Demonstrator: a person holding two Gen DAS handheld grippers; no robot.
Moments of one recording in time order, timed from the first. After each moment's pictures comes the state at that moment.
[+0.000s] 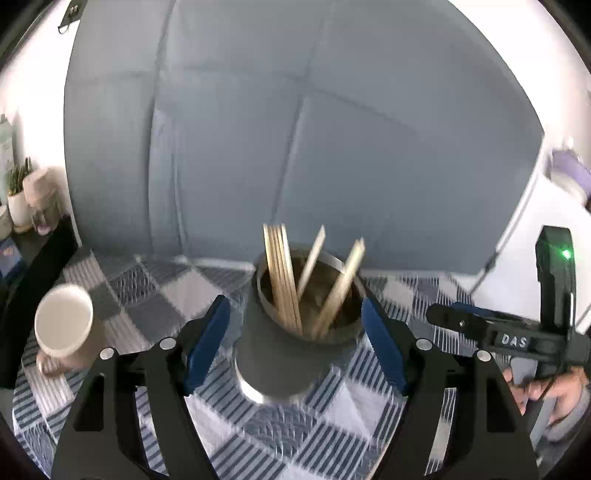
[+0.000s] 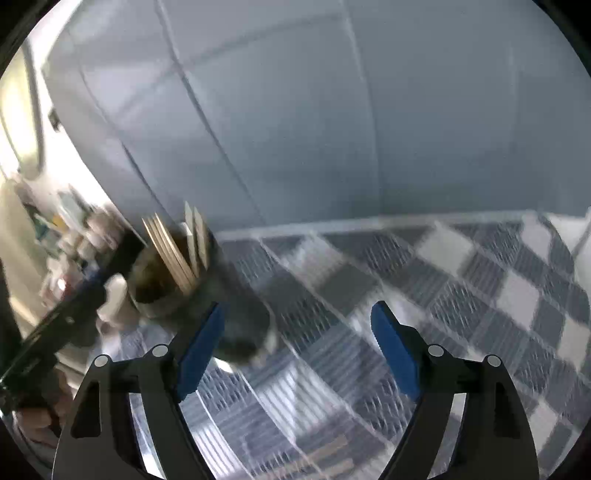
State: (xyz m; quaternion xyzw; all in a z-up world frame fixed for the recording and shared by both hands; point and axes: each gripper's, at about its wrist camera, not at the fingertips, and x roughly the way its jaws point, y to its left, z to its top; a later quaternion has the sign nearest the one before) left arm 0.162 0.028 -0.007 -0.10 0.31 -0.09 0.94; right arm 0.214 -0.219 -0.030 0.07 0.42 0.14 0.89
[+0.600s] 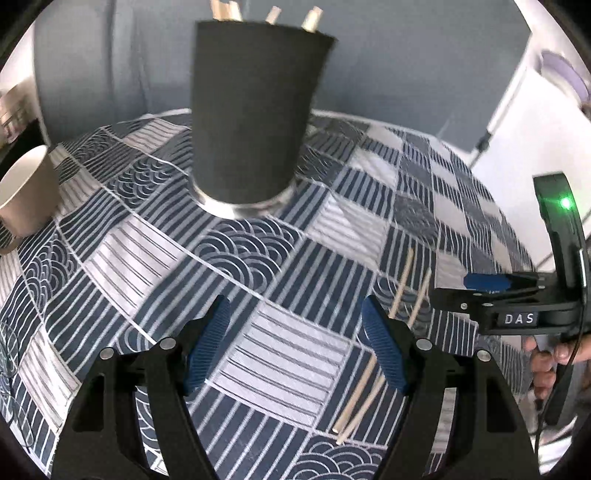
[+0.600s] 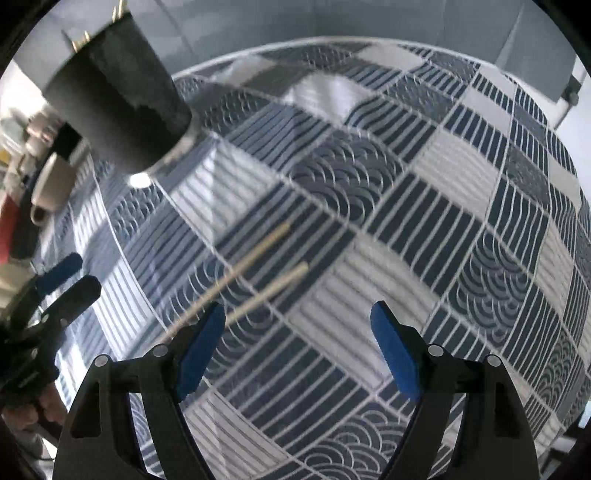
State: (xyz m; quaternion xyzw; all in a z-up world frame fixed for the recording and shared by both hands) left arm 0.099 -0.019 -0.130 -0.03 0.46 -0.15 0.87; right arm 0.122 -0.236 -0.157 0.03 0.59 0.06 0.80
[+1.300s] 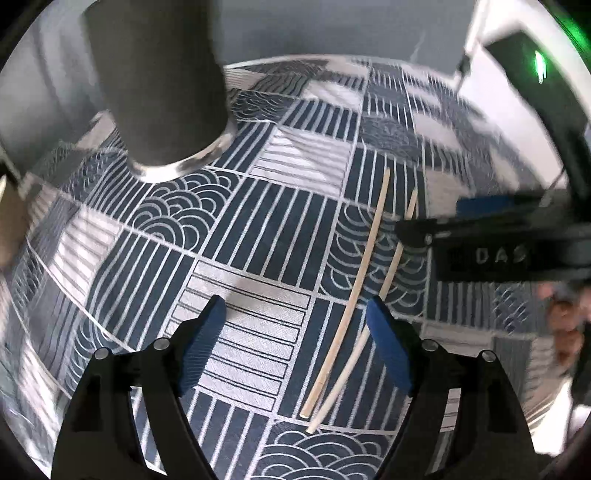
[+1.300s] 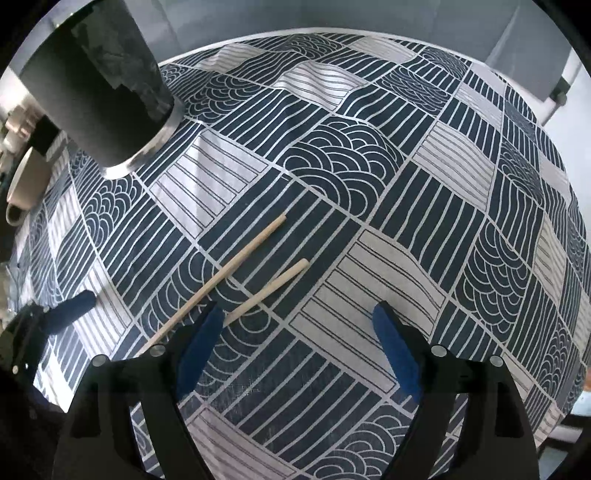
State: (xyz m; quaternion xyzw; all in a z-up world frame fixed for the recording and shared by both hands) left arm 0.086 -0.073 -0.160 0.09 0.51 -0.17 0.84; right arm 0.128 -0.224 -0.168 0.01 0.59 0.02 0.81
